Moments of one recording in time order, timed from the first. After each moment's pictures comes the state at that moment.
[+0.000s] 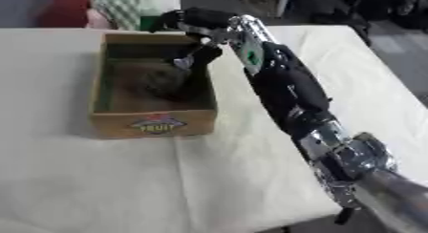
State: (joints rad) left arm -0.27 0.34 0.05 -1.85 0.20 0.13 -0.31; right arm -0.99 -0.44 0.07 -0.93 0.82 -0.76 0.39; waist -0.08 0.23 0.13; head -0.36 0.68
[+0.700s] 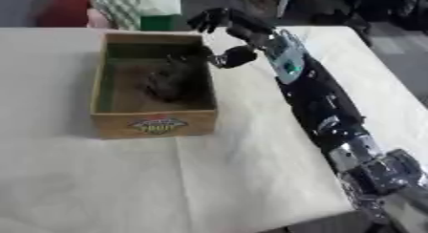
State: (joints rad) left arm -0.27 0.34 0.05 -1.85 0.20 0.14 -0.30; right arm -0.84 -0.54 0.00 -0.95 0.42 -0.77 0.35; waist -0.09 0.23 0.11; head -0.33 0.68
